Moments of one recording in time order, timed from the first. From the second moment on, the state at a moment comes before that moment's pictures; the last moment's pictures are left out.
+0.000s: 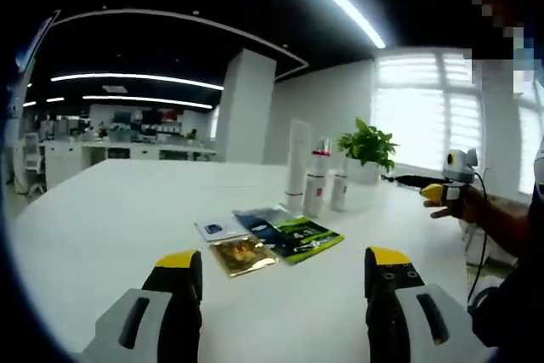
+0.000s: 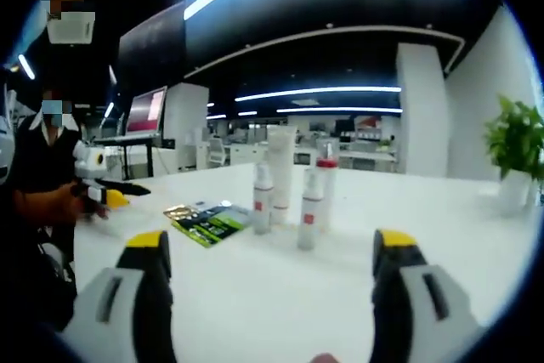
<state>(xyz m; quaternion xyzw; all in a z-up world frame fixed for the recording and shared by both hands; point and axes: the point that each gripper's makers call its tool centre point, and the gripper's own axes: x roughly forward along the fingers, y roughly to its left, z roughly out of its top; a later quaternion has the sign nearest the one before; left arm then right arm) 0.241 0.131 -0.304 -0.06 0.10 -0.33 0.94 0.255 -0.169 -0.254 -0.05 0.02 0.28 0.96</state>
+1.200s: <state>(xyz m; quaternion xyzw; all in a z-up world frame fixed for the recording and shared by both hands) 0.203 0.147 -0.277 -0.02 0.11 -0.29 0.95 0.217 -0.210 -0.223 -0.07 0.04 0.25 0.97</state>
